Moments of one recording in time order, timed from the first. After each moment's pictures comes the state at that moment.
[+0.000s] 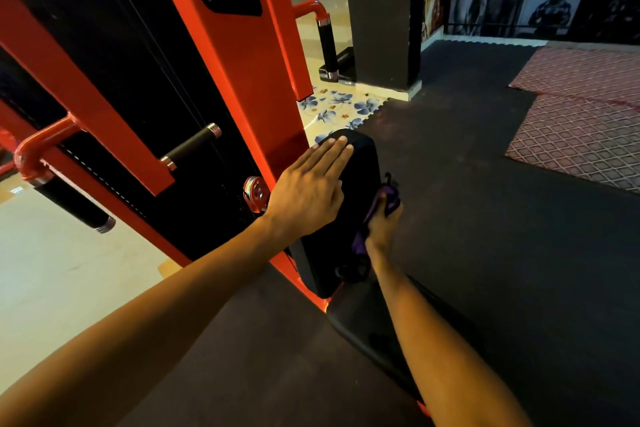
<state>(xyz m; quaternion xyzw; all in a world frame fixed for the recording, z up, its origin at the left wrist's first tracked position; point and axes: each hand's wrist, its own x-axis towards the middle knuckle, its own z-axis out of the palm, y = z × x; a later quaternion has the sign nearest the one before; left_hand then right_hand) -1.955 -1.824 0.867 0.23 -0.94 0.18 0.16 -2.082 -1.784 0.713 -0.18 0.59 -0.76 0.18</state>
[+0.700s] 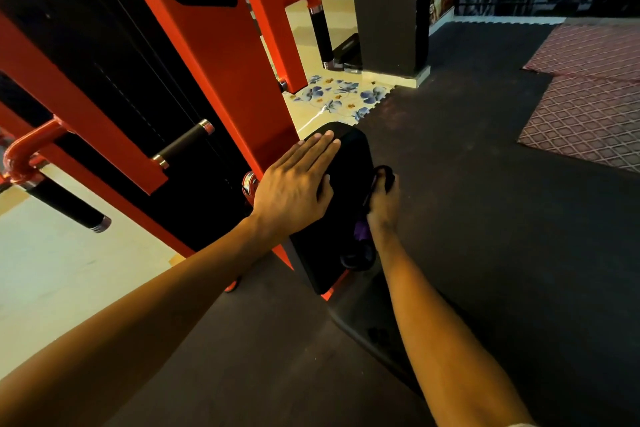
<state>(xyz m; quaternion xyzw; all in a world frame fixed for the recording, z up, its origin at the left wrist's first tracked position) -1.957 -1.824 0.865 0.26 -0.93 0.20 0.18 -2.115 -1.799 0.728 -0.15 0.63 -0.70 0.29</state>
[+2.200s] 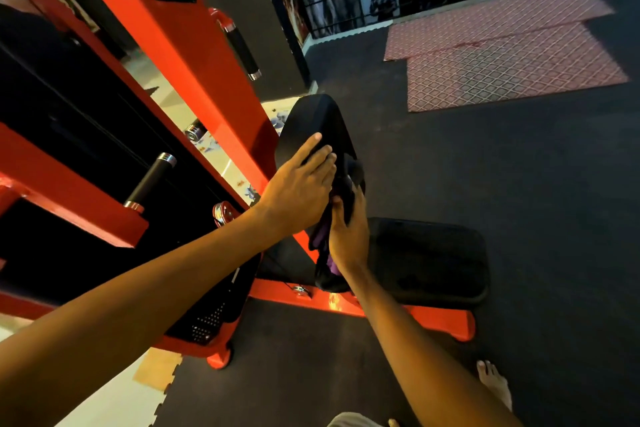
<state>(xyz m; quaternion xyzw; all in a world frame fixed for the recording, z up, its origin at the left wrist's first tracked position) -1.897 -1.830 0.865 -0.08 -0.87 0.48 -0.01 -1.922 -1.764 0.708 -0.13 0.64 -0.76 0.06</state>
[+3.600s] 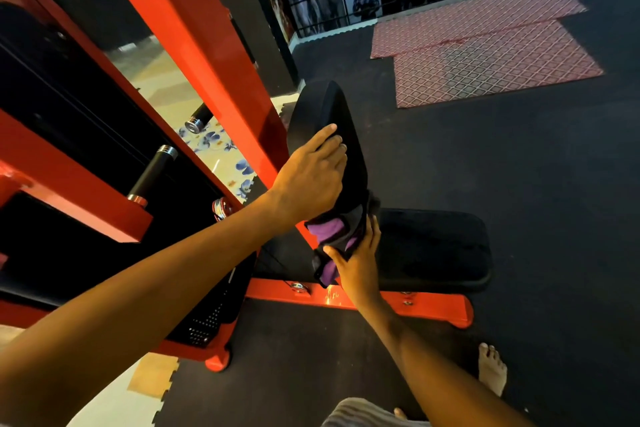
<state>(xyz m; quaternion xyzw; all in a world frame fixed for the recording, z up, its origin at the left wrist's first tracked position) -1.889 -1.833 0.872 -0.13 -0.88 0.46 0.00 -1.865 -1.749 0.647 -0.13 0.74 -0.66 0.06</state>
